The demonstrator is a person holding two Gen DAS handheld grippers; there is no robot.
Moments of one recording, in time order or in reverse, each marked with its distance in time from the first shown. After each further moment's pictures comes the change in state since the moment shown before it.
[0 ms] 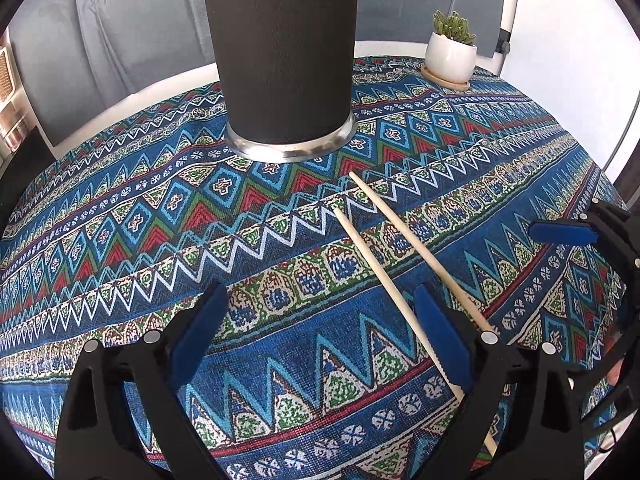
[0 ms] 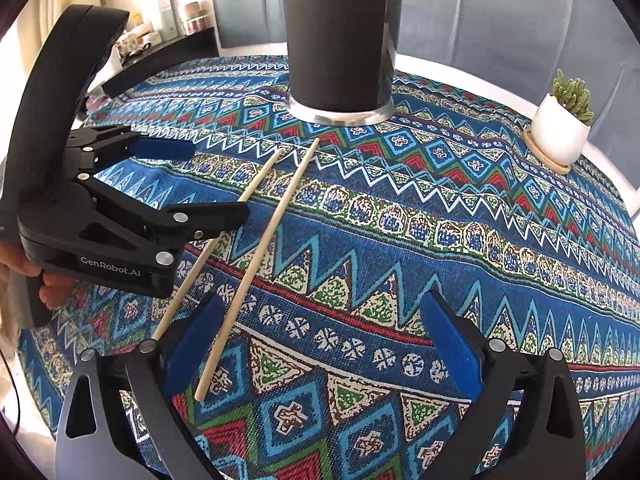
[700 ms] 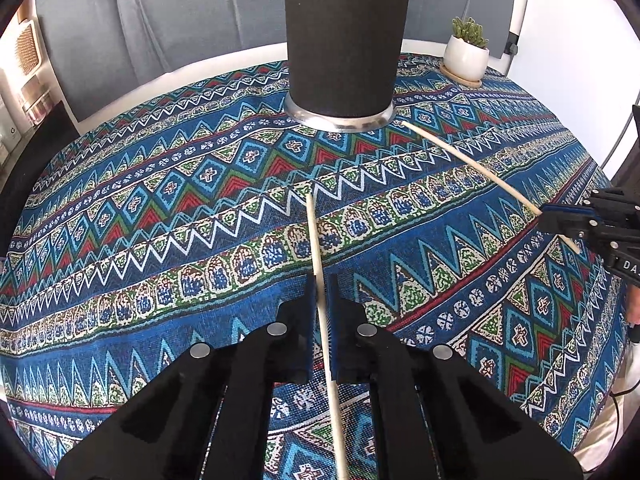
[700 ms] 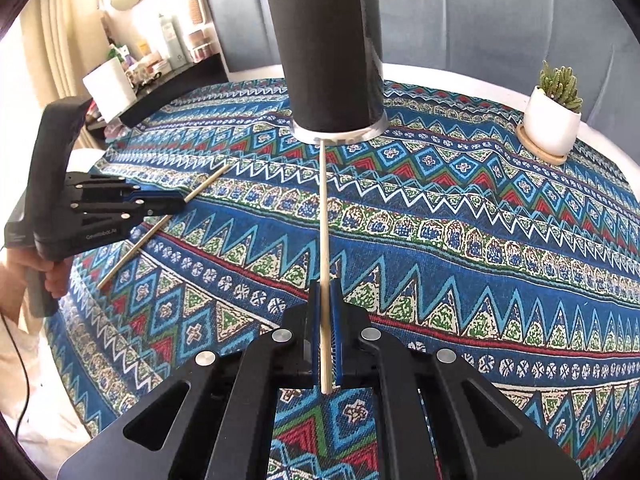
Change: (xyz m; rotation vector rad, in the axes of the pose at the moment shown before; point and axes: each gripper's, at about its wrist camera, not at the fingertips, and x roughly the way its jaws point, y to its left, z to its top) left arm -0.038 0.045 -0.030 -0.036 0.034 0.005; right arm -0.030 -0.021 -0.004 0.069 -0.046 0.113
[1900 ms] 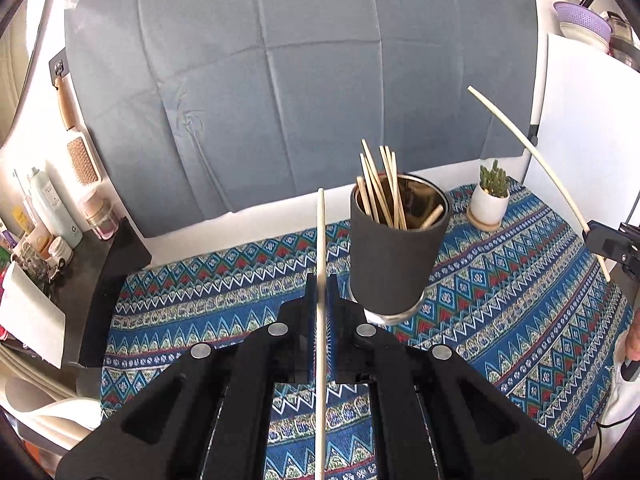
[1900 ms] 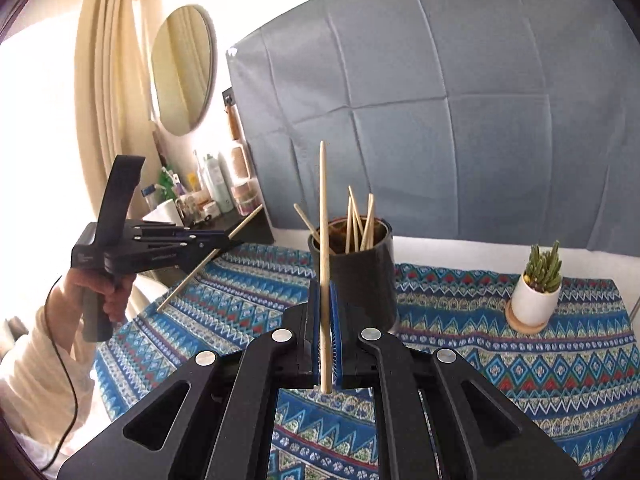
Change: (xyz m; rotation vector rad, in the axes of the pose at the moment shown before) left arm -0.123 0.022 0.138 0.002 -0.275 0.140; right arm -0.123 -0.007 0.107 -0.024 -0.455 0.144
